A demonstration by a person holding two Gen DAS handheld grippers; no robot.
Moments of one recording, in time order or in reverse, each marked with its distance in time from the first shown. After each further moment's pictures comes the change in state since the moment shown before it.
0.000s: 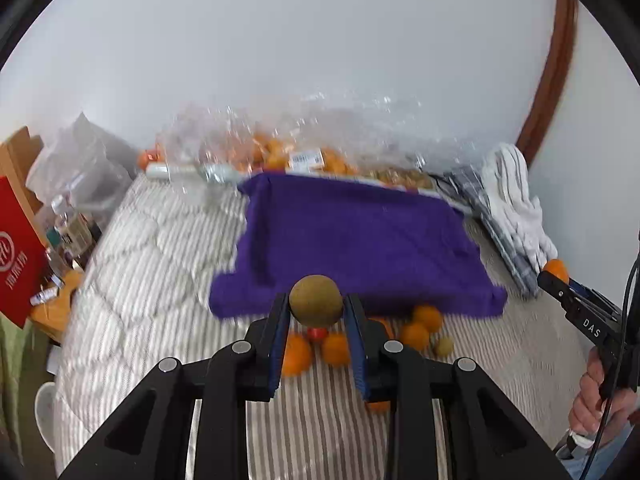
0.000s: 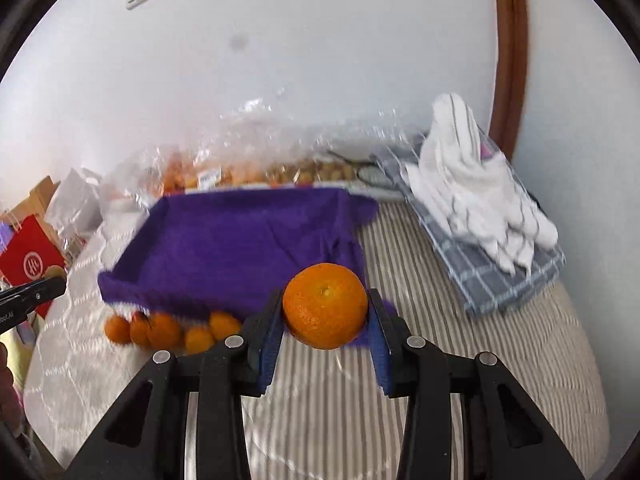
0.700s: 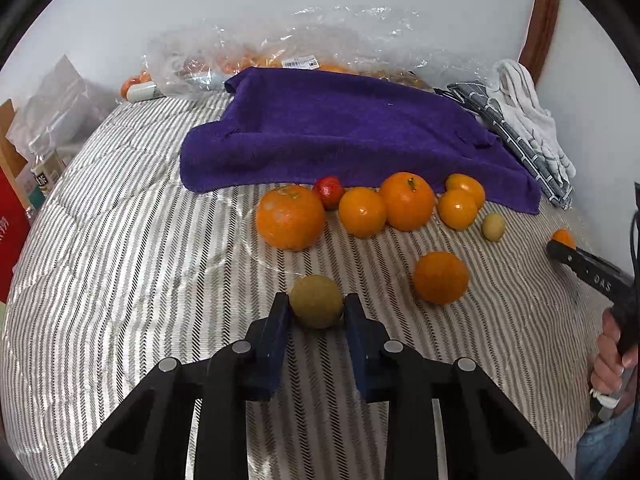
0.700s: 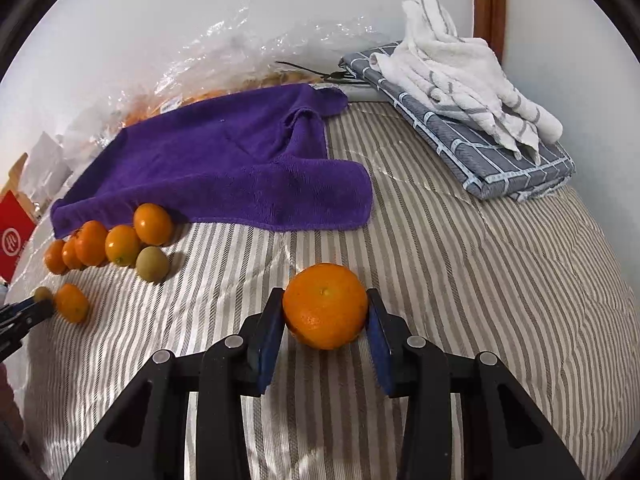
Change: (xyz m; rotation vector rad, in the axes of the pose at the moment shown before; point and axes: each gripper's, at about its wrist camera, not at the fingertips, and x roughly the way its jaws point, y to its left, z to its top) left arm 0.058 0.008 -0.112 0.072 0.131 -0.007; right arm 0.054 -0.042 -0.105 0.047 0.129 -0.021
